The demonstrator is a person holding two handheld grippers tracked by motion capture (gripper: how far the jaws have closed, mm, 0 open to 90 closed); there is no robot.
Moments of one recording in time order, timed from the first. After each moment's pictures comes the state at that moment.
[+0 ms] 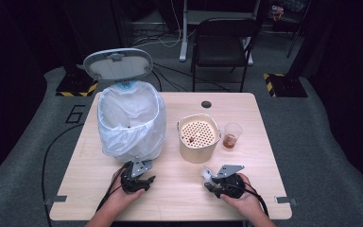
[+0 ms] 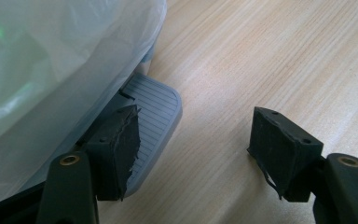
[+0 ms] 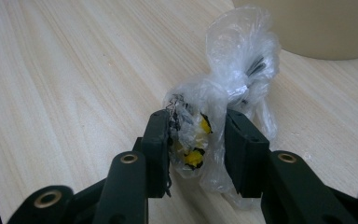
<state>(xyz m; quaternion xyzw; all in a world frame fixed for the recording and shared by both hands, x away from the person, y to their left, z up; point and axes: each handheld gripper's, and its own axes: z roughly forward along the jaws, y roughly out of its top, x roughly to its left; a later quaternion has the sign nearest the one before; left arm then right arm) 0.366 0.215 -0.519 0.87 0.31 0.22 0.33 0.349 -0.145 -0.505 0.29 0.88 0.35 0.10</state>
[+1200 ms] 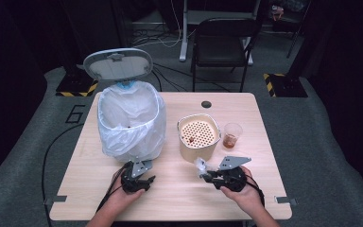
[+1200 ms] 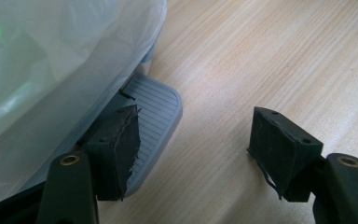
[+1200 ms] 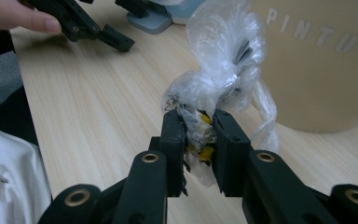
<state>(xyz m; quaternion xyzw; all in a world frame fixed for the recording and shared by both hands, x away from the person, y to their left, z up) 0.365 0.214 -0.520 0.86 0.31 0.22 0.33 0.352 -0.140 -0.459 0.28 0.85 0.43 0.08</state>
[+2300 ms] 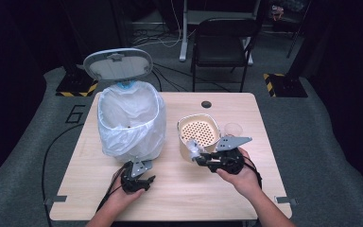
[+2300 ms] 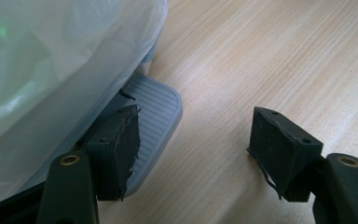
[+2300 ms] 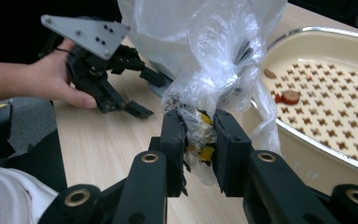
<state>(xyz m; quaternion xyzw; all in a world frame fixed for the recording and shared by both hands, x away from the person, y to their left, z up) 0.365 0.215 -0.519 0.86 0.32 0.22 0.33 0.373 -0.121 -0.392 0.24 0.84 0.48 0.08</state>
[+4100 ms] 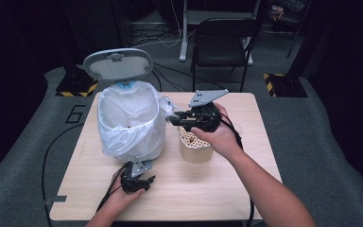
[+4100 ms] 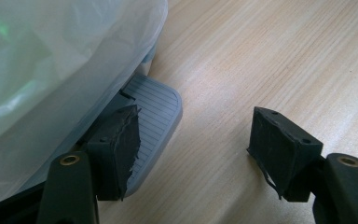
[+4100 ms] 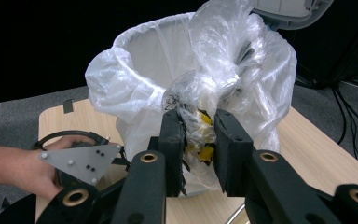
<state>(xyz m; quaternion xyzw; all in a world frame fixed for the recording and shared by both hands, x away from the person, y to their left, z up) 0.365 0.215 -0.520 0.86 0.32 0.22 0.34 0.428 -0.048 -0.285 0.18 0.83 0.51 0.12</state>
